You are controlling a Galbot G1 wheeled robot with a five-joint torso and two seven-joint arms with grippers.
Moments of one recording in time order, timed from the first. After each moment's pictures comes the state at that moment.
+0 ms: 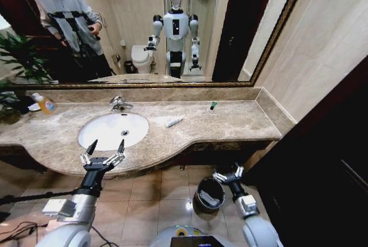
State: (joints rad) left arm 1.84 -1.36 -0.82 -2.47 -0.37 0.04 0.05; right arm -1.64 1.31 0.48 2.07 0.02 0.06 -0.03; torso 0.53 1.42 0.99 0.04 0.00
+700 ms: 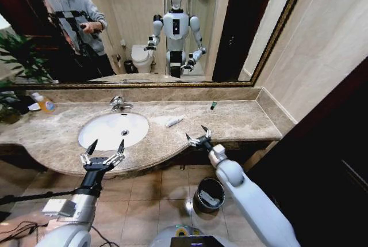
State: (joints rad) left arm 1.84 -1.36 -0.82 -2.47 -0.37 0.04 0.05; right arm -0.90 1.22 -0.01 1.77 0.26 -0.28 0.21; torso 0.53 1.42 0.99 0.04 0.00
